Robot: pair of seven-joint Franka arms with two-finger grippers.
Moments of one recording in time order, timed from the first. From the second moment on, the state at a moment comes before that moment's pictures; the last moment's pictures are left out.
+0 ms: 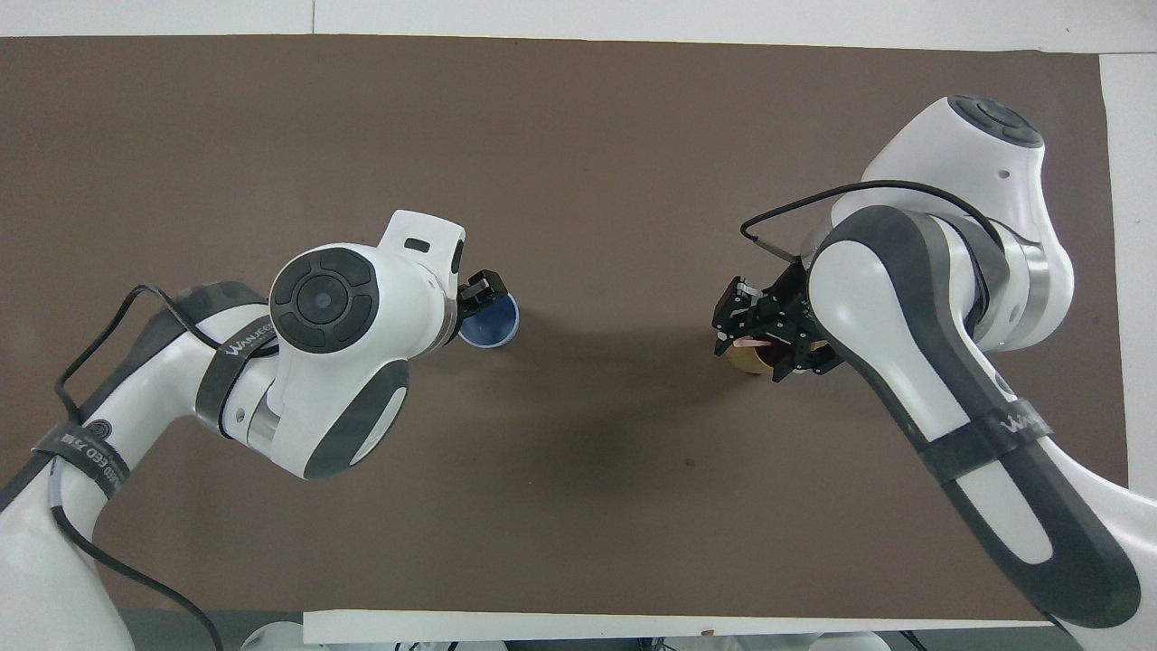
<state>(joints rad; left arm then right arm) -0.52 0.07 -0.12 -2.07 0.00 2.26 -1.04 0.15 0.15 0.06 -1.88 0.37 1.62 0.53</state>
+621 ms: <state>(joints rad) -0.14 -0.03 -0.09 -1.75 0.00 1.72 -0.44 0.14 0.14 0.06 -1.88 0.40 1.59 0.53</state>
